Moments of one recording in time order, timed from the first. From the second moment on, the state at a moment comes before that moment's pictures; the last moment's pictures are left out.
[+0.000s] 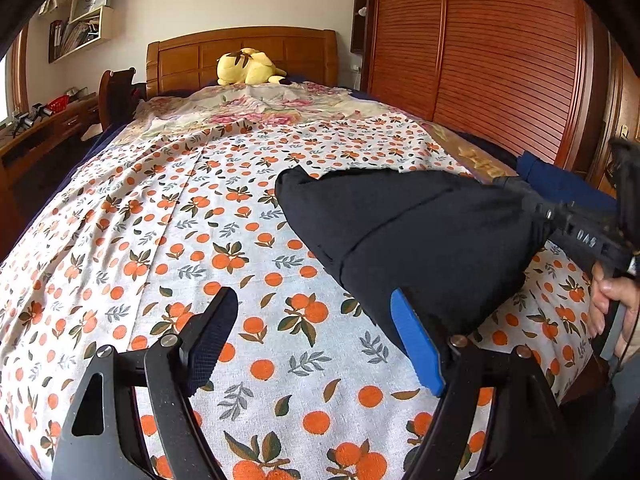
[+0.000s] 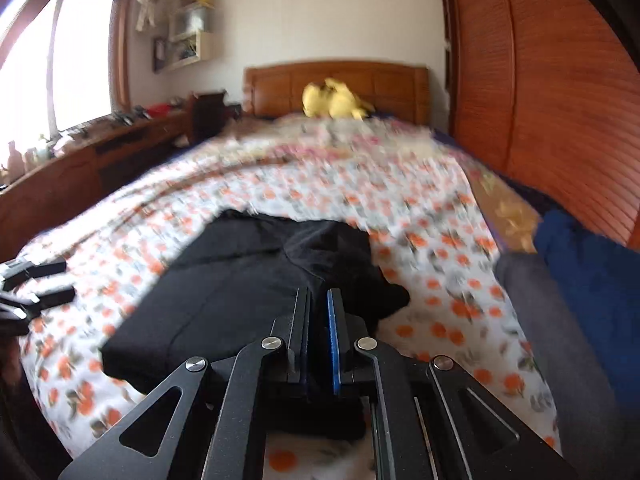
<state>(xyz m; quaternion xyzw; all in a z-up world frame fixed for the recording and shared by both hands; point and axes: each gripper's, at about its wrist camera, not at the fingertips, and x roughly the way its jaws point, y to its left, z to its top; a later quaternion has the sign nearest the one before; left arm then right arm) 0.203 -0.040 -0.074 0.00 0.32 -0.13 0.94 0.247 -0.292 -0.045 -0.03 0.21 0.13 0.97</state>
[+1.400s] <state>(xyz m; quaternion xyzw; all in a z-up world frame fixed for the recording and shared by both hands) 0.342 -0.055 -0.103 0.03 0.36 -0.15 0.92 0.250 -0.308 -0.111 0.03 0.35 0.14 0.93</state>
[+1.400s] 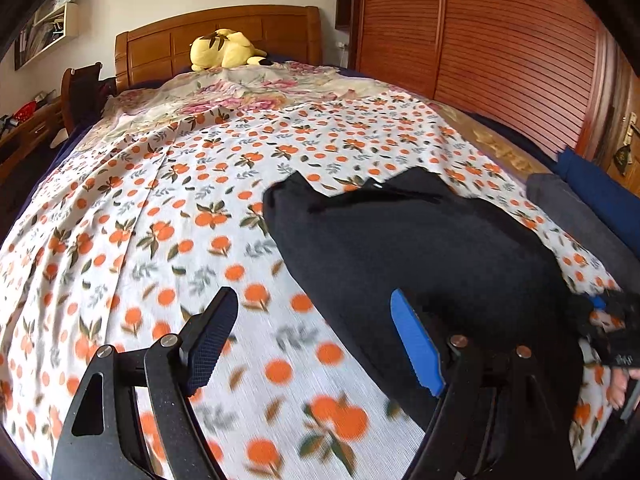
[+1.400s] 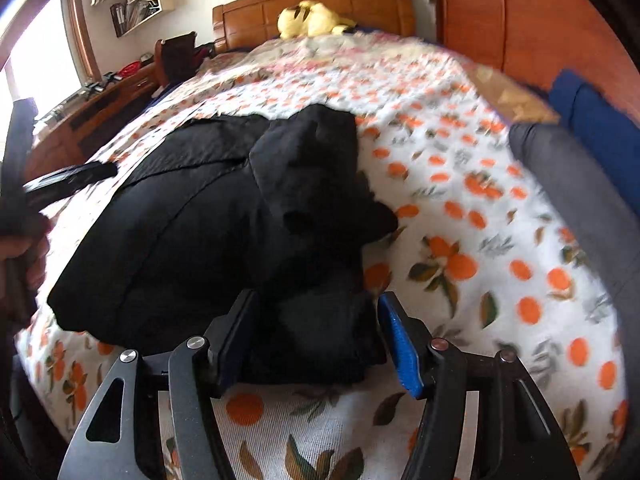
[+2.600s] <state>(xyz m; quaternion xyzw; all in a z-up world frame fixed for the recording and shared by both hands) 0.454 -0.080 -0.149 0.01 0.42 -0.19 0.88 0.284 -0.305 -0.120 0.05 0.37 0.20 0.91</state>
